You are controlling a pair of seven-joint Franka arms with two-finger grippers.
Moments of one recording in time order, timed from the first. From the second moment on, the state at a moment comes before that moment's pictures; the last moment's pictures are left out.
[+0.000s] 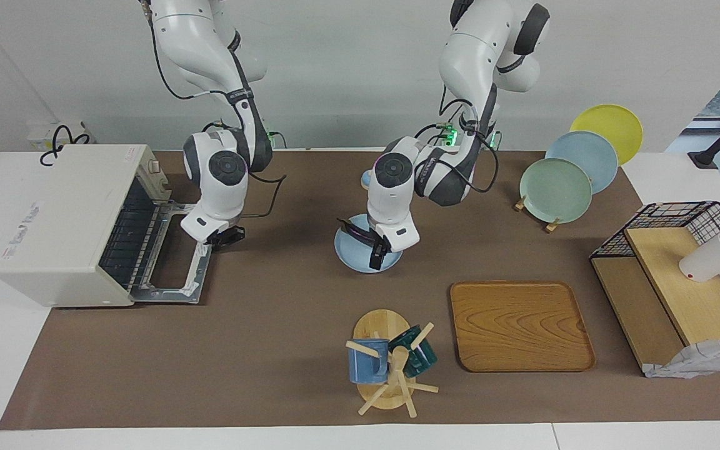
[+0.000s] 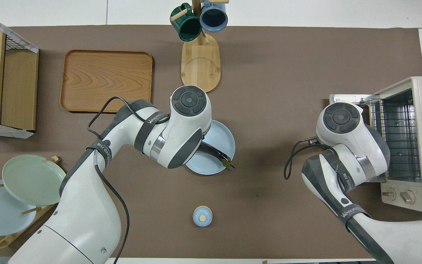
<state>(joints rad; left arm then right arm) -0.58 0.48 -0.11 -1.69 0.01 2.10 -1.83 0.07 0.16 0.09 -2.20 -0.43 2.19 0.28</state>
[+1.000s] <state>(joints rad) -0.58 0.45 -0.11 -1.70 0.01 2.10 -1.85 -0.05 -0.07 0.10 -2.12 -0.43 1.95 -0.09</state>
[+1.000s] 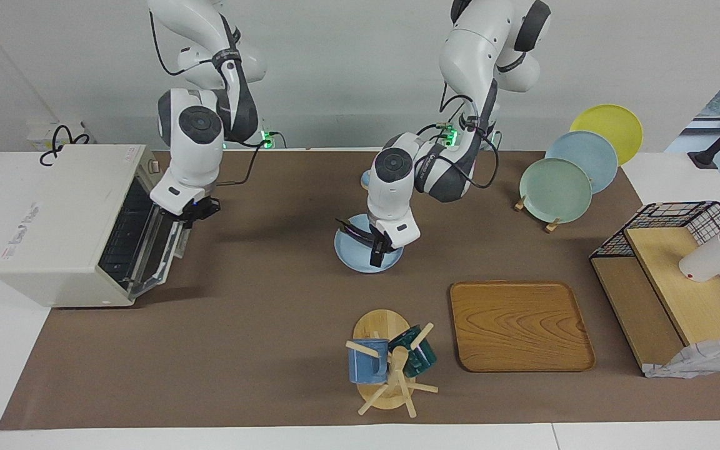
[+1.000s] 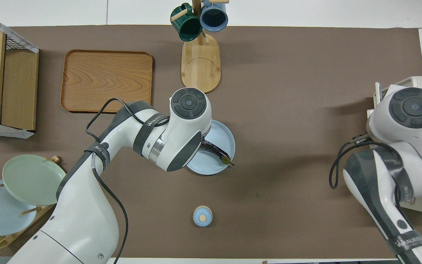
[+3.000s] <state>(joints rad) -0.36 0.30 -0.09 -1.66 -0.01 2.01 -1.29 0.01 -0.01 0.00 -1.67 -0.04 1.54 -0.10</state>
